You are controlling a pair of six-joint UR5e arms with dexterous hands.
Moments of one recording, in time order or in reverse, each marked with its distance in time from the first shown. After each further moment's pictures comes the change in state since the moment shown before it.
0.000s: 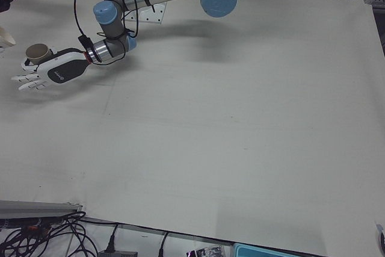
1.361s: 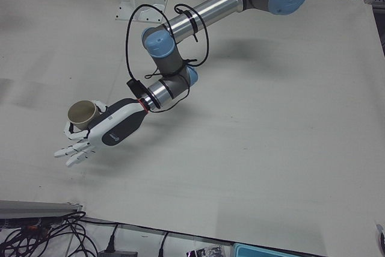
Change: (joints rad) left arm -0.431 0.279 -0.145 0.040 0.208 -0.216; right arm 0.575 -0.299 -0.018 0.241 -0.521 0.745
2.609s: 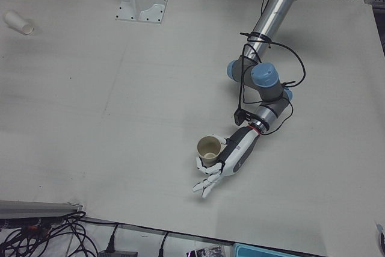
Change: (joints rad) left arm -0.148 0.369 0.221 -0.445 0.004 -0.005; right arm 0.104 -0.114 -0.535 0.645 -0.152 0.087
